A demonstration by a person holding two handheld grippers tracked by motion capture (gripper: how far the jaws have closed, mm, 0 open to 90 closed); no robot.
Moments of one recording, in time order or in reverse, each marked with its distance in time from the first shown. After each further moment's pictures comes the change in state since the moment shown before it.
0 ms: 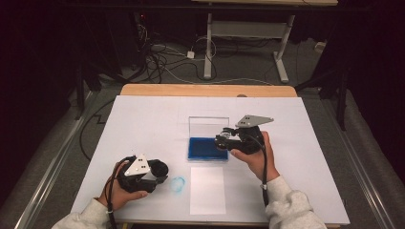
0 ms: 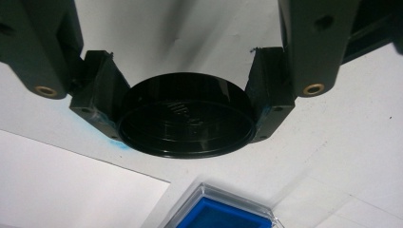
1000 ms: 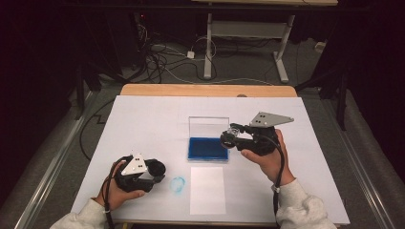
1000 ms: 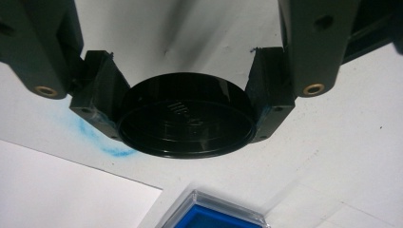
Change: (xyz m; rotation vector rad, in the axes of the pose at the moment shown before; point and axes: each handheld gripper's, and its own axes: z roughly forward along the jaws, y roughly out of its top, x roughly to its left) left arm 0.005 -0.005 -0.005 0.029 0.012 0.022; right arm 0.009 0.016 -0.046 -0.096 0.021 -0.048
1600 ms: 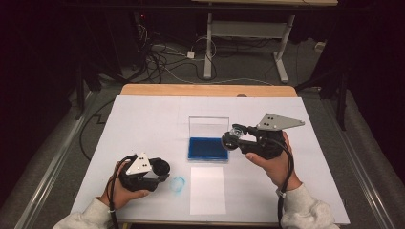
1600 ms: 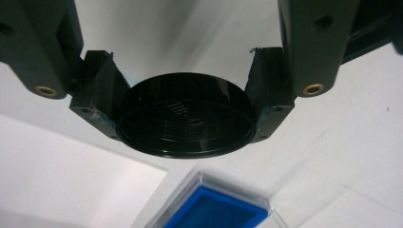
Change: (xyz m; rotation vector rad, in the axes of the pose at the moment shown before) left arm -0.007 0.016 0.008 -0.035 -0.003 -0.001; right arm 0.010 0.004 -0.020 -0.064 0.042 0.005
